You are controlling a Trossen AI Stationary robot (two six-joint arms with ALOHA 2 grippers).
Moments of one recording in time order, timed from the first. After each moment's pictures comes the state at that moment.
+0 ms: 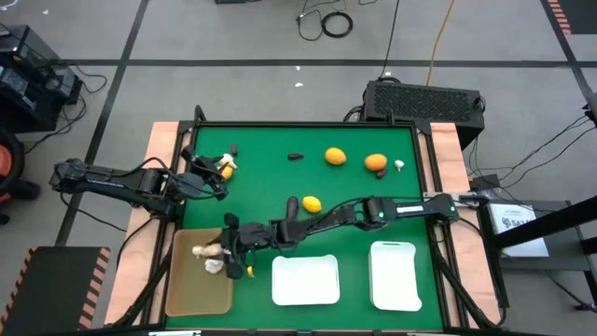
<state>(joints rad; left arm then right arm) -0.11 0.65 0.54 -0.51 -0.88 -0.15 0.18 2.76 2.35 0.27 0.00 0.09</state>
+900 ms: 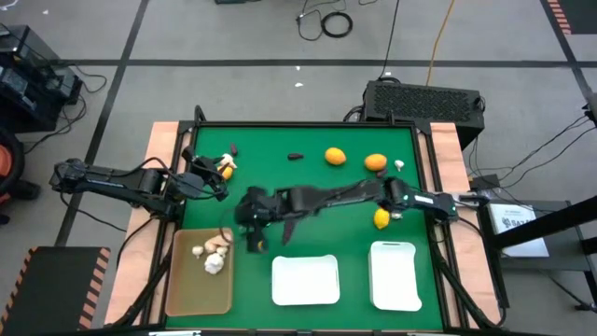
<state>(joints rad) -0.11 0.65 0.54 -0.51 -0.86 -0.17 0.11 2.41 2.36 -0.72 0.01 0.07</state>
